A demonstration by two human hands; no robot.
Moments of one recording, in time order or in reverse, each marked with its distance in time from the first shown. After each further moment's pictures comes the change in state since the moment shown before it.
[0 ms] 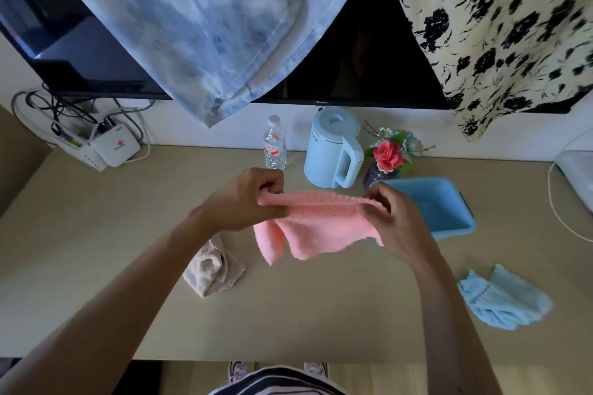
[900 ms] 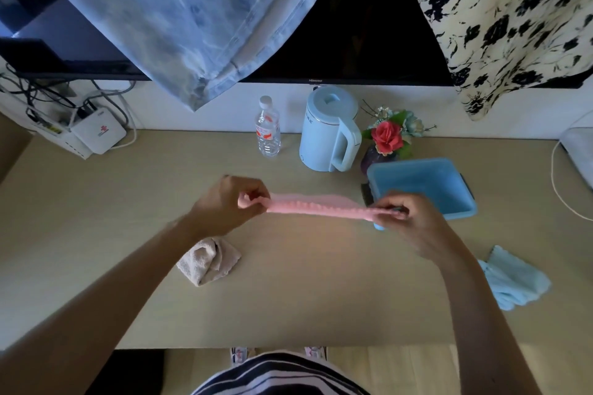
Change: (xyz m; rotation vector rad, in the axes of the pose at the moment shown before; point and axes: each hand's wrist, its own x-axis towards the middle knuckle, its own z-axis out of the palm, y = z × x) left_hand -0.003 -0.057 0.029 0.048 0.060 -0.004; right_hand -0.001 0.057 -0.019 0.020 -0.215 0.036
